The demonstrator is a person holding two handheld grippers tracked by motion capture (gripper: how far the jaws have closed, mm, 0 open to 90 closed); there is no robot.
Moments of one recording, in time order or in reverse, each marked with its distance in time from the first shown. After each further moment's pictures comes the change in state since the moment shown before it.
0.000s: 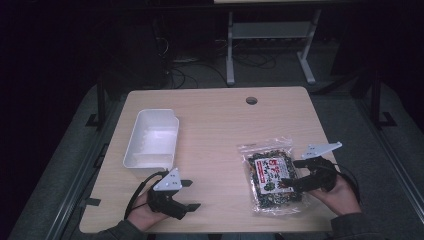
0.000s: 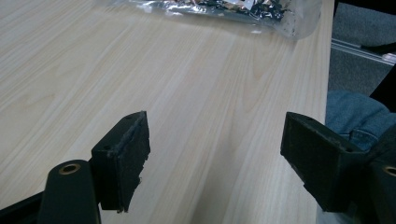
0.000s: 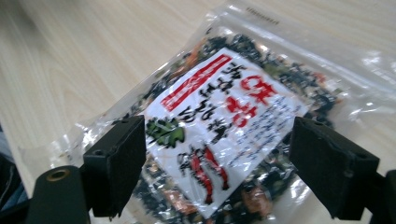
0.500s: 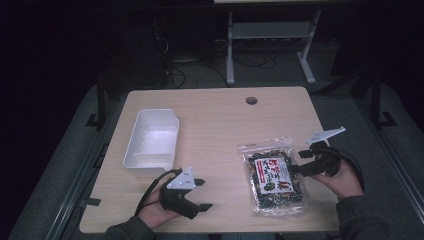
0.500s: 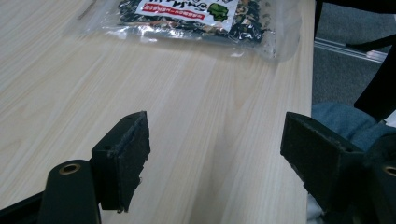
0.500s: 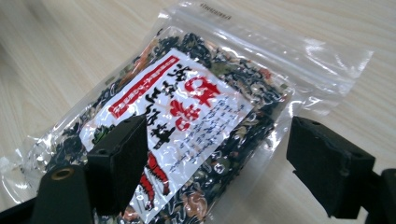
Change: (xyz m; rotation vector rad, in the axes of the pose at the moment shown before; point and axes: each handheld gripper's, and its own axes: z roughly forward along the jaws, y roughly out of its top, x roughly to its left) left arm -0.009 0.026 0.019 -0.004 -0.049 0.051; right arm -0.046 0.009 0.003 0.042 0.000 0.076
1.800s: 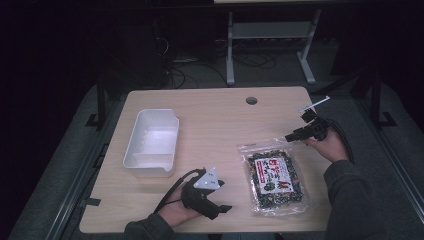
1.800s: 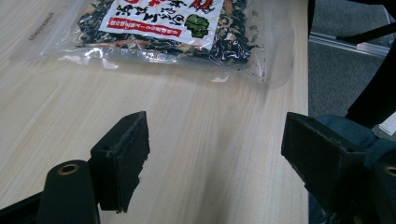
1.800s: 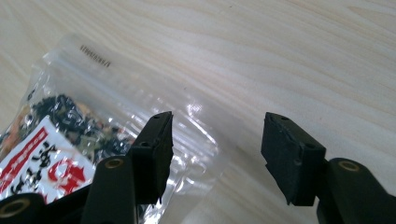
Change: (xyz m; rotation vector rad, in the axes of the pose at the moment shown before) left arm -0.010 0.027 0.041 0.031 -0.040 0.022; right arm -0.095 0.058 0.049 0.108 -0.034 0.155
